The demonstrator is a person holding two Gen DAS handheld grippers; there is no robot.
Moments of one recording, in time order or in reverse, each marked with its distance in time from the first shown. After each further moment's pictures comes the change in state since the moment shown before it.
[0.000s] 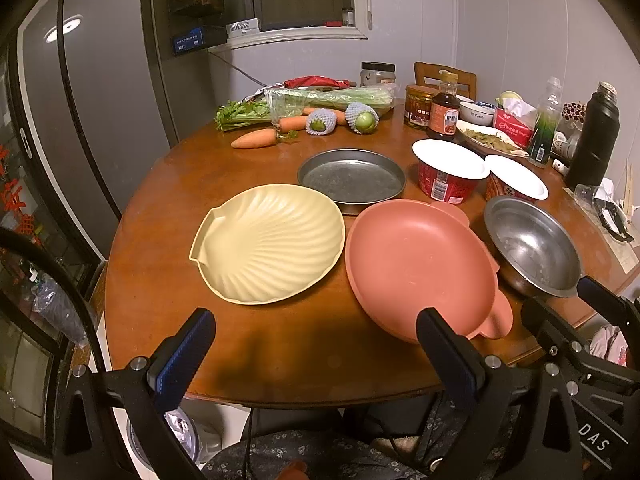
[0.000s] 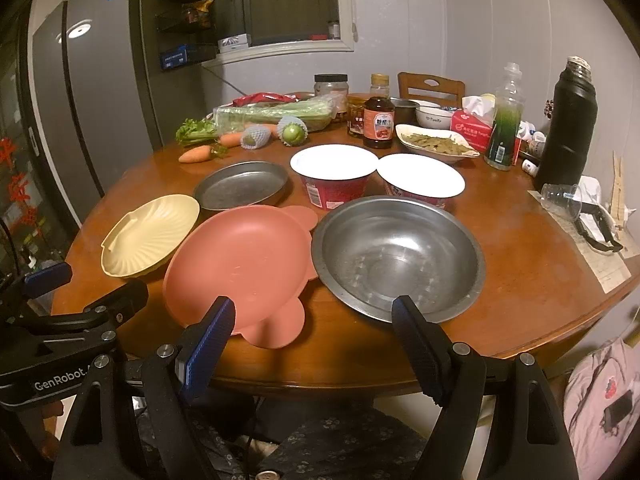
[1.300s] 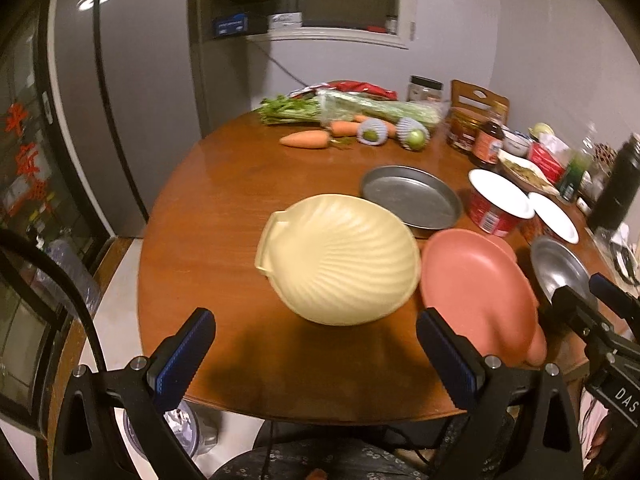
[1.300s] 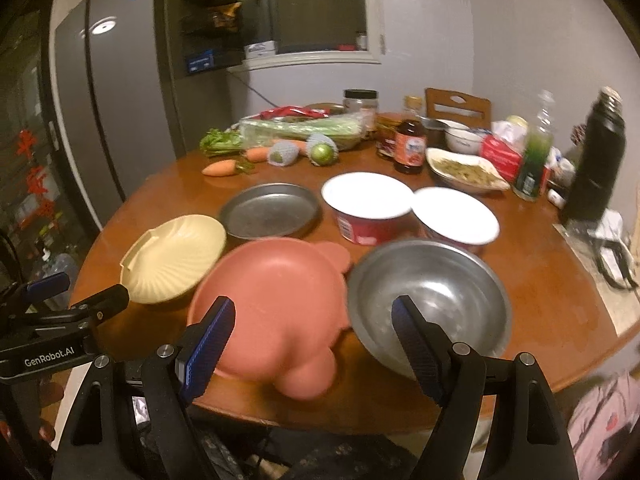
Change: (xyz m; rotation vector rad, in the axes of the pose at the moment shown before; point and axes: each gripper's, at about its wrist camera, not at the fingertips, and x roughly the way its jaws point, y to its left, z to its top) left arm 0.009 0.064 0.012 -0.137 0.003 0.027; right arm 0.012 0.020 0.037 -0.069 -0.024 0.083
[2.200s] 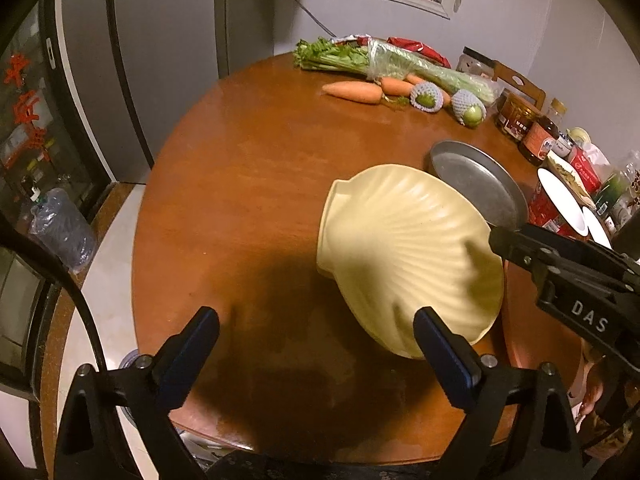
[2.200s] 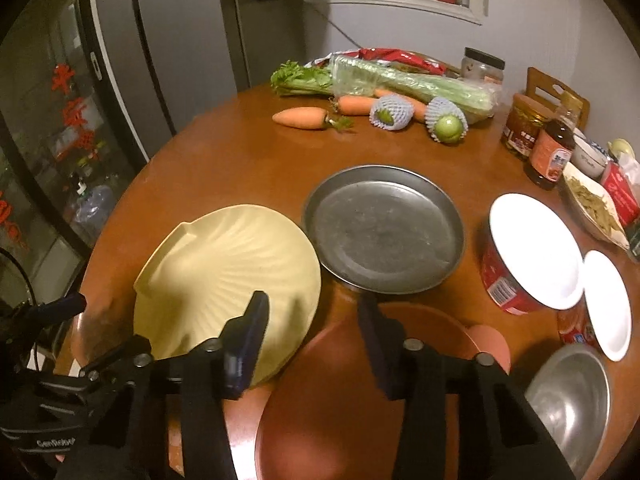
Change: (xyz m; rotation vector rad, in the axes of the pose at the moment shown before) left arm 0.067 0.049 0.016 -0.105 0.188 -0.005; right arm 0.133 0.079 0.061 -0.169 0.247 0.198
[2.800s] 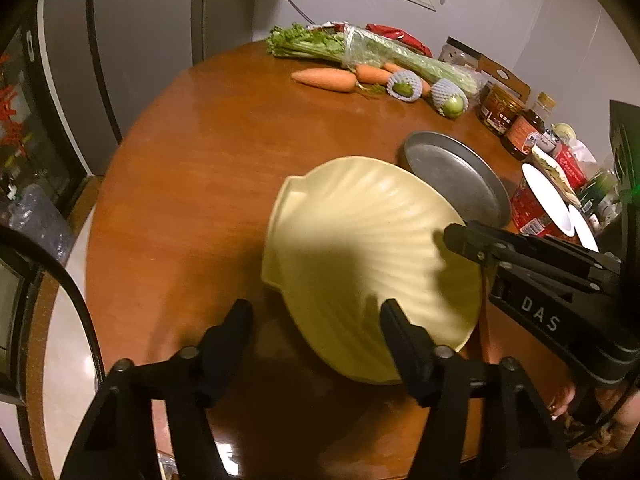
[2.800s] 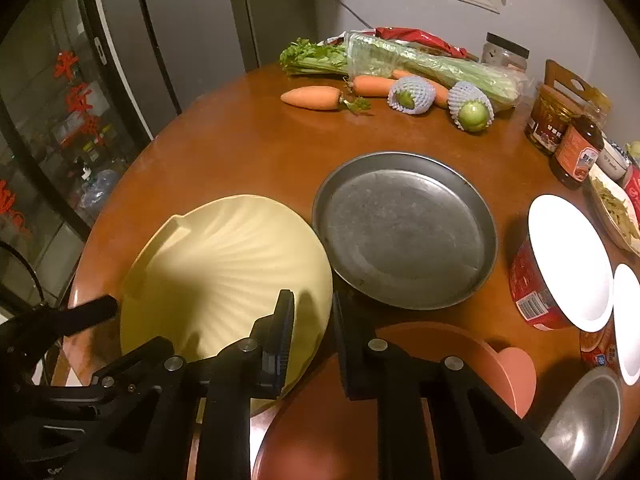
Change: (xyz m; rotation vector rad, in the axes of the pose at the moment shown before) left arm 0.018 -0.016 0.011 0.005 0.047 -0.088; right arm 0.030 0.000 0.011 -0.025 0.064 0.034
